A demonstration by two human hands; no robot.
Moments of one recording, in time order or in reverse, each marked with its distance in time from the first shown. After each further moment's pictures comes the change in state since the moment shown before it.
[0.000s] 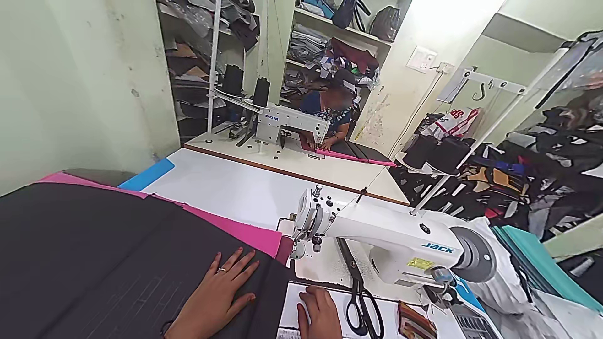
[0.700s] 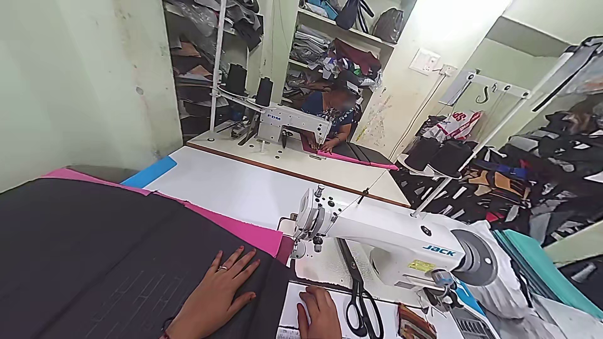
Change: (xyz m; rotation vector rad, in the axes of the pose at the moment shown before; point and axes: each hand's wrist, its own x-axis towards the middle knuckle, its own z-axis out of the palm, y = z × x) left_hand 0.001 0.001 -0.002 -0.001 -0.040 -0.011; right_hand 0.001 0.001 0.001 -0.003 0.001 -0.005
